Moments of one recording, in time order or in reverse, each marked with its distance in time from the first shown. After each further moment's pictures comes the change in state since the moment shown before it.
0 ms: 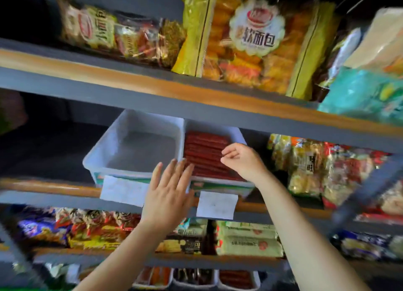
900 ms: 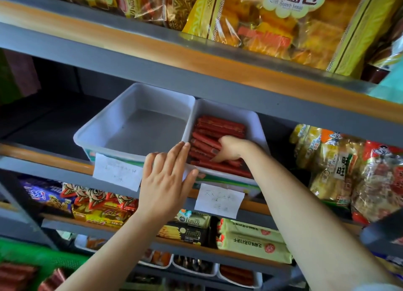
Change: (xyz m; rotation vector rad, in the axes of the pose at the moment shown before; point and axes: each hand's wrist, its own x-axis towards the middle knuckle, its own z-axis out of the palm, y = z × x) left_hand 0.007 0.012 0.019 0.155 0.140 -0.215; right_hand 0.090 0.010 0.045 -0.714 -0.569 -0.064
